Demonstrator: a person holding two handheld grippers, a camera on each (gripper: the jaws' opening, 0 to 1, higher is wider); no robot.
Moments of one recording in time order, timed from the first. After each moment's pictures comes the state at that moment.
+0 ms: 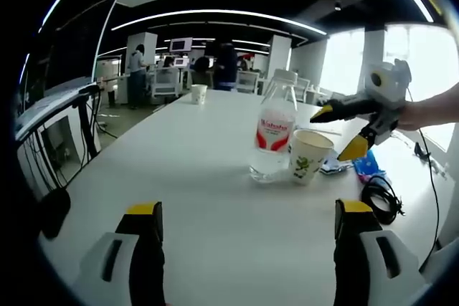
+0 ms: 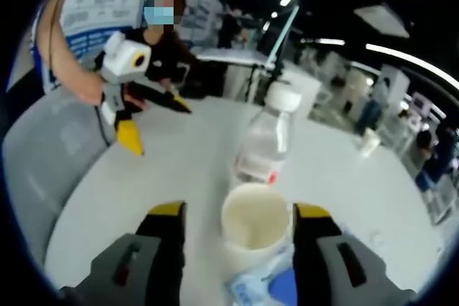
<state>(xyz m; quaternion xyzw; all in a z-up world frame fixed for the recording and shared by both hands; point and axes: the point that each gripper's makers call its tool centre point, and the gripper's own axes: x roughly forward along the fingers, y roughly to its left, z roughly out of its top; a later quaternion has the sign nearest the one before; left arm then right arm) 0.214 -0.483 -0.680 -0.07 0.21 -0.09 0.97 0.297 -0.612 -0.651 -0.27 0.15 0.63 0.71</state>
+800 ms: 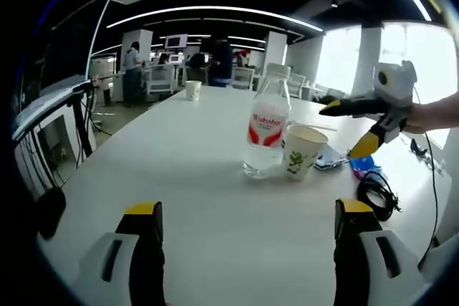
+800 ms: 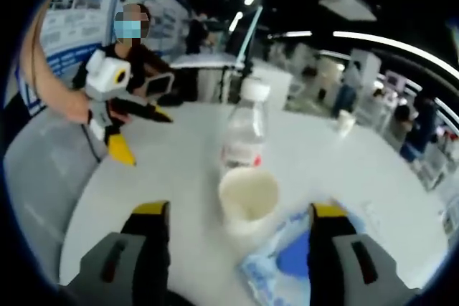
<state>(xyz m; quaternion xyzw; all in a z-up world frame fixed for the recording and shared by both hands) 0.213 -0.492 -0.682 -0.06 0.22 -0.11 0.97 0.295 -0.641 -0.647 -0.23 0.18 0.58 0.76</state>
